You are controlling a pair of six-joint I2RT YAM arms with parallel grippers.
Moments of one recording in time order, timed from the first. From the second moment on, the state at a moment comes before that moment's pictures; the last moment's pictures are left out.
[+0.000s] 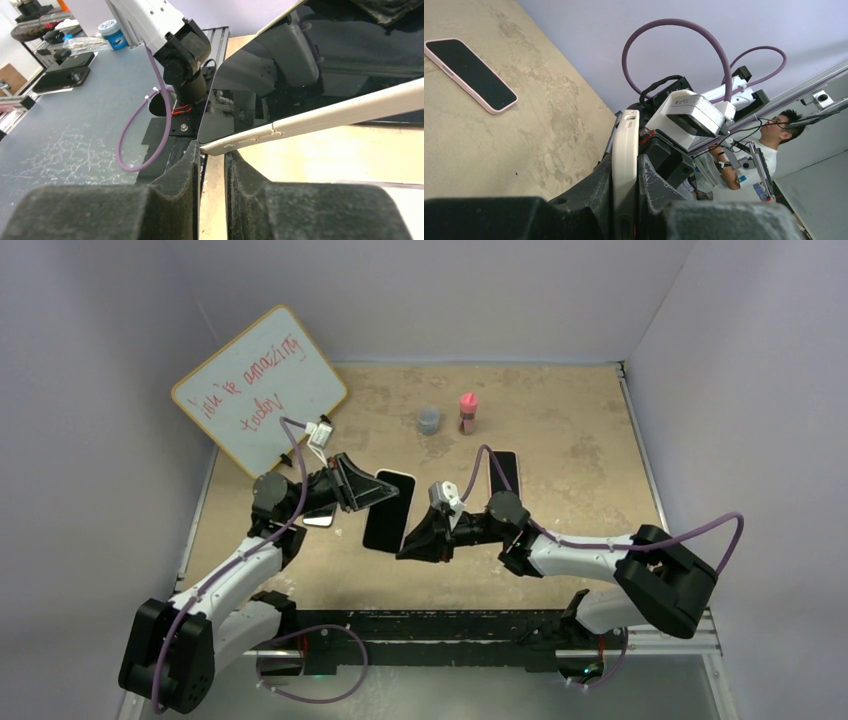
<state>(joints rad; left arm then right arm) -0.32 1.00 0.41 0.86 0.89 -1.15 0.92 1.36 0.48 0.96 -0.79 0.26</state>
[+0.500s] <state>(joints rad) -0.41 0.99 0.36 0.78 0.74 -1.19 0.91 1.36 0.53 0.79 -0.81 0.09</state>
